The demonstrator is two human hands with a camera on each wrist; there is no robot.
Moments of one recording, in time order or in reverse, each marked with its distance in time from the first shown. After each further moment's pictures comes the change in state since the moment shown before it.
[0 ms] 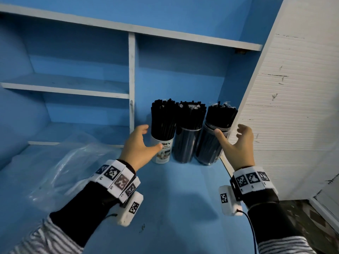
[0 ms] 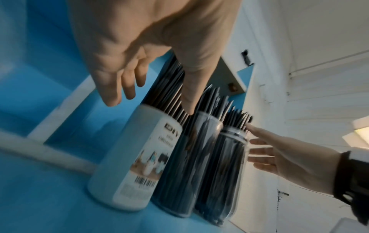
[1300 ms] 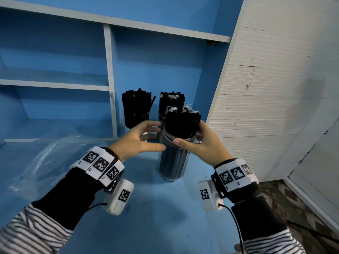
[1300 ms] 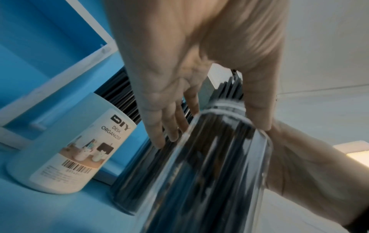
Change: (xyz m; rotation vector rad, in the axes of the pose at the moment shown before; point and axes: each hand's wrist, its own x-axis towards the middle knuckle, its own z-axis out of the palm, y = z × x) left_hand -0.026 0.032 0.006 -0.278 -0.515 0.081; right_hand -0.056 -0.039 -0.030 0.135 -0.524 -0.139
